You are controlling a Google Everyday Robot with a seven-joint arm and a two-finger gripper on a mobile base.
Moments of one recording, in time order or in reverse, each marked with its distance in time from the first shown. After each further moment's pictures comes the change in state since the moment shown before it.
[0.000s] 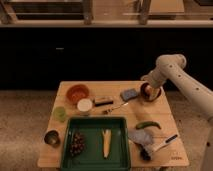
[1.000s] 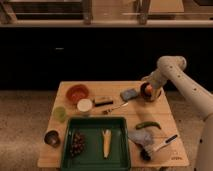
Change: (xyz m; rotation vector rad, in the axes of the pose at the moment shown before) arm 0.018 -0.001 0.018 -0.008 -0.015 -0.061
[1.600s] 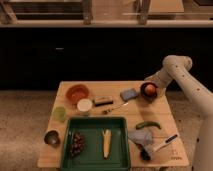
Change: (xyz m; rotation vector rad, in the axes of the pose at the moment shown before) arm 0.025 0.002 0.000 -0.001 0.001 -0.158
